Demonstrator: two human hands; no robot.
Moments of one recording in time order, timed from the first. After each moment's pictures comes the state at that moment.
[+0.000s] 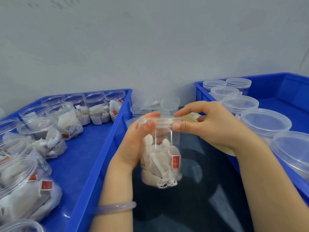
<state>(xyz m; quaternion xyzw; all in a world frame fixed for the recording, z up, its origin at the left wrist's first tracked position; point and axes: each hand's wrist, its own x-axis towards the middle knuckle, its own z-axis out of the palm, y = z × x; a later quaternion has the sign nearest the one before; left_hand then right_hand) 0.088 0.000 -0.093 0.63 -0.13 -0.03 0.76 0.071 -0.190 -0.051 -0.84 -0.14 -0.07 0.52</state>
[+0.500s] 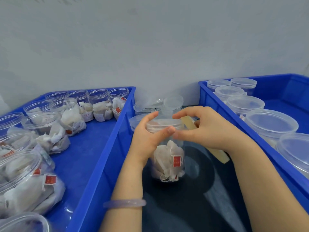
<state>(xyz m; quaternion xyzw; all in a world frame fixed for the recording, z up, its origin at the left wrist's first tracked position) 0.096 -0.011 -0.110 0.72 -0.07 0.06 0.68 0.082 -0.180 -0.057 -0.90 -0.15 -0.03 0.41</state>
